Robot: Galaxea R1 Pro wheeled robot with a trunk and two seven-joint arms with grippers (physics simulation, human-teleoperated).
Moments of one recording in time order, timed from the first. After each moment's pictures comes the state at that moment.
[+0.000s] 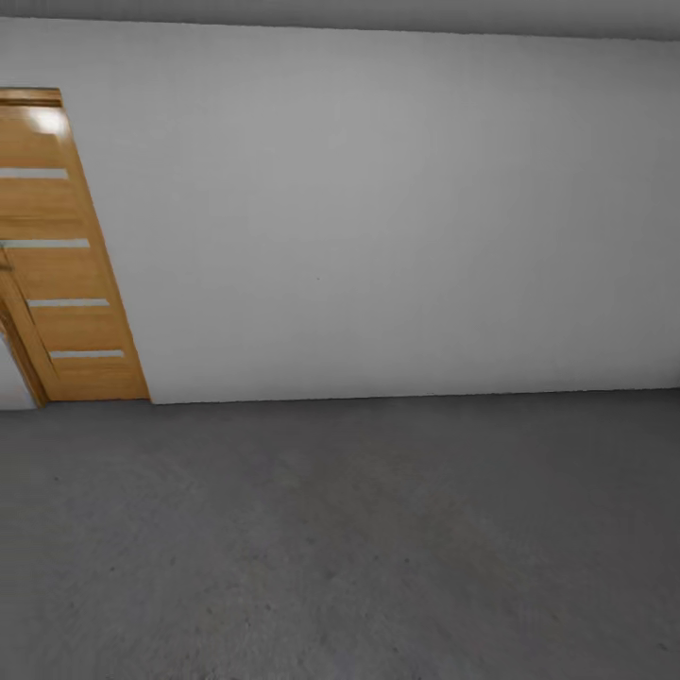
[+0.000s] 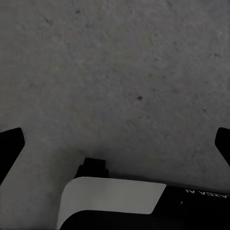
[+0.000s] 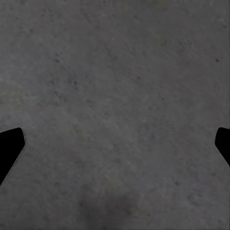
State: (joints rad) left arm 0.02 -0.04 0.13 -0.59 0.03 0.11 0.02; right arm -0.18 -0.05 0.00 -0.41 0.12 -0.09 -0.09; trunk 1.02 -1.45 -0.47
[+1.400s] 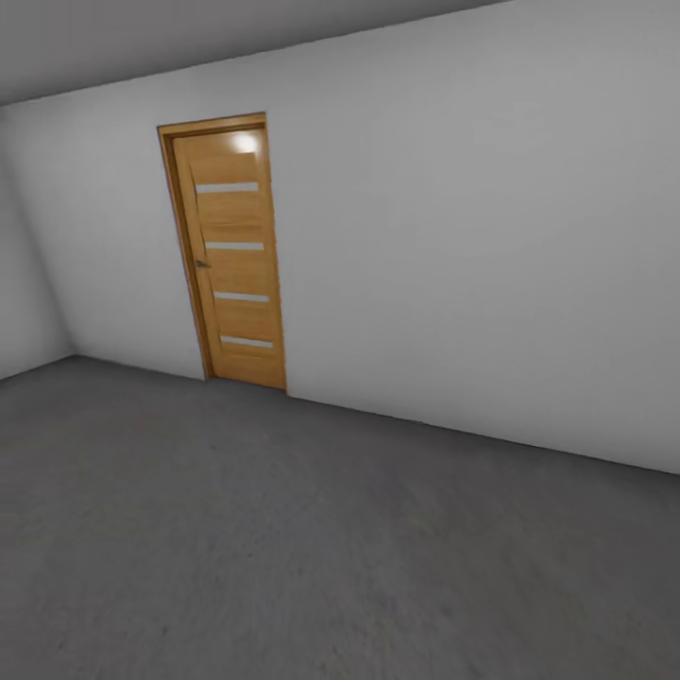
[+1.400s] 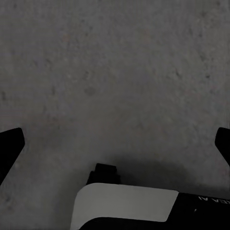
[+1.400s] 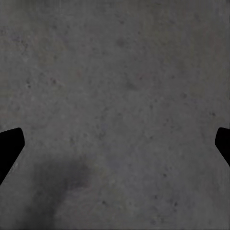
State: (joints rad) left arm 0.02 -0.01 0.13 -0.59 0.03 0.11 0.02; right arm -0.18 -0.05 0.00 -0.41 0.13 -0.09 -0.09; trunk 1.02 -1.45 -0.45
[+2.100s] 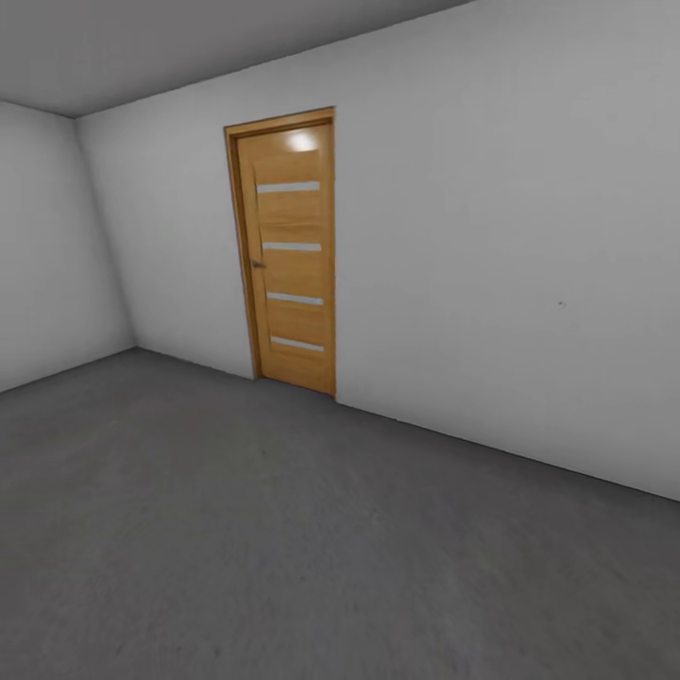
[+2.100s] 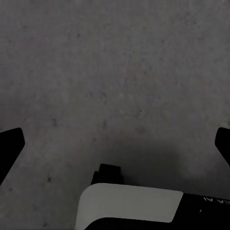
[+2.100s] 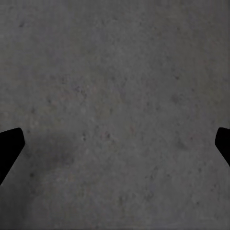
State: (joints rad) left arm 0.02 0.00 0.13 -0.59 0.03 0.11 0.02; right arm -0.18 -0.05 0.00 -0.41 0.13 -0.09 -0.09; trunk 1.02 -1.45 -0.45
